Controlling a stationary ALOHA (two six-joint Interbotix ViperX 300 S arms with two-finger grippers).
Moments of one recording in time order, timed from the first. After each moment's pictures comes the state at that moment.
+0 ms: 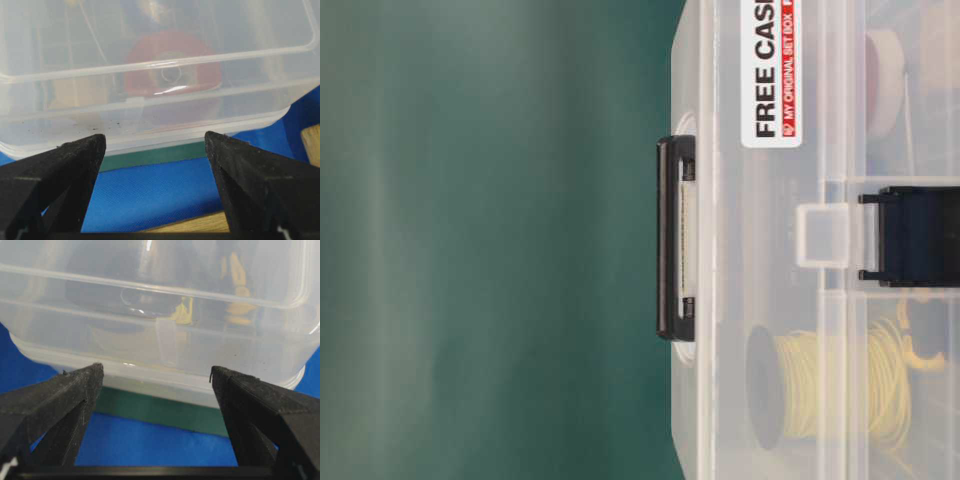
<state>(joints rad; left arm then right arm) 0.24 -0.49 1.16 -0.04 -0.15 0.10 -0.29 -0.53 1.12 0.03 0.05 0.00</state>
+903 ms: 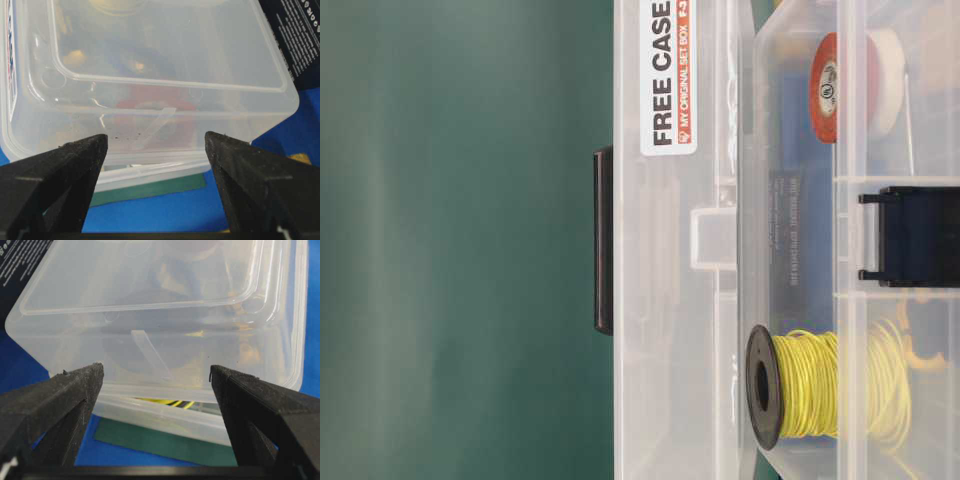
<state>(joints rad) 0.28 -0.62 1.17 -0.04 -0.15 0.10 -0.30 -0.69 1.10 0.03 0.07 0.00</state>
